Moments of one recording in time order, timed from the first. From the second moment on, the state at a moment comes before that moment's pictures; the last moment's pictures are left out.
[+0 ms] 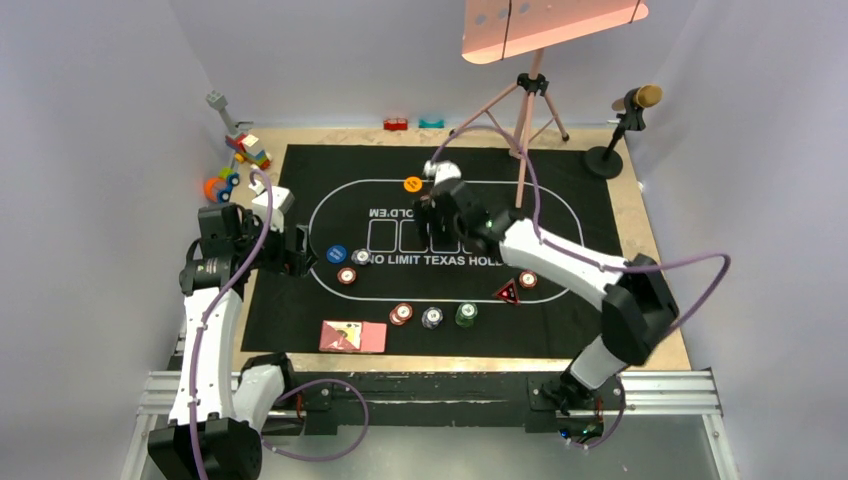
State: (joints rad) left arm 0.18 0.89 0.85 -0.74 0.49 0.26; right arm 0.74 1.65 1.29 -0.38 0.22 0.39
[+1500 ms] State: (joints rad) left arm 0.18 0.88 0.85 -0.74 0.49 0.27; right arm 1.10 1.64 0.93 -0.34 0.17 0.49
